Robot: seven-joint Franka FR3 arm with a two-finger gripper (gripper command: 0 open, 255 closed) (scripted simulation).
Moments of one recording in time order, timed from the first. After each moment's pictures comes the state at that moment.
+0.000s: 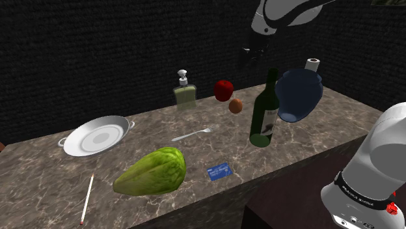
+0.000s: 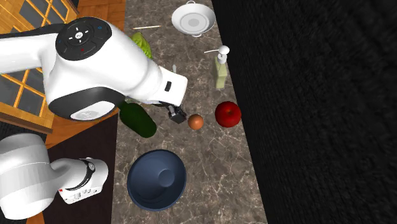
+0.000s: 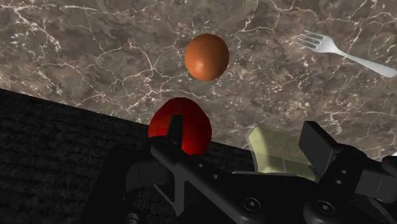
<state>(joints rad) -0.03 -0.41 -0.10 -2.34 0.02 2.23 -0.05</state>
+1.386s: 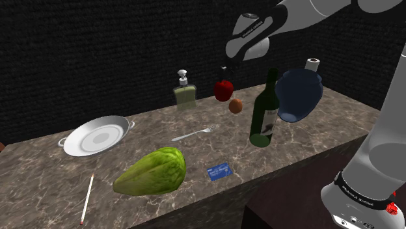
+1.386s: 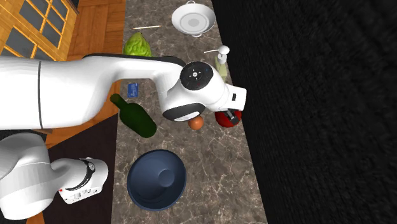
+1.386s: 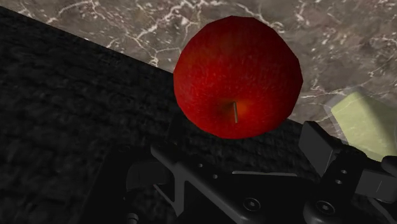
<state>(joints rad) -0.05 0.19 -0.16 -2.03 0.11 2.63 -0.25</state>
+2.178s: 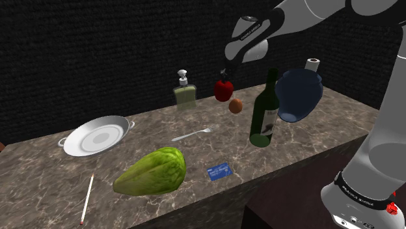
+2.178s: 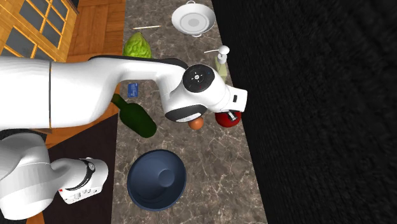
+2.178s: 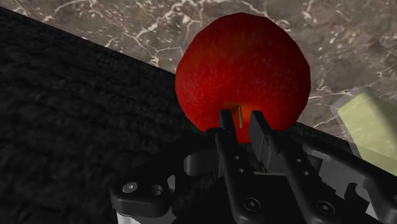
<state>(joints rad) -0.05 0.22 -0.15 -2.02 0.12 2.66 -0.26</state>
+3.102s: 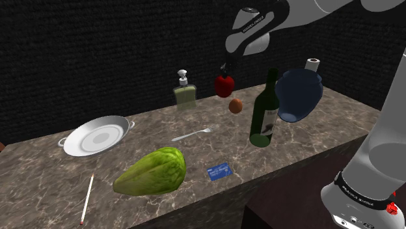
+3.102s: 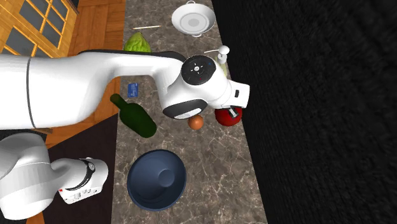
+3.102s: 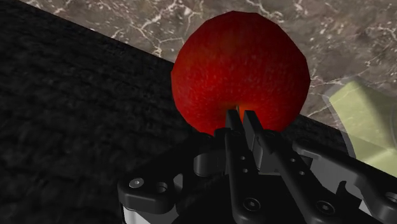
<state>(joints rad) -0.05 0.18 -0.16 -2.00 0.10 2.59 -0.24</state>
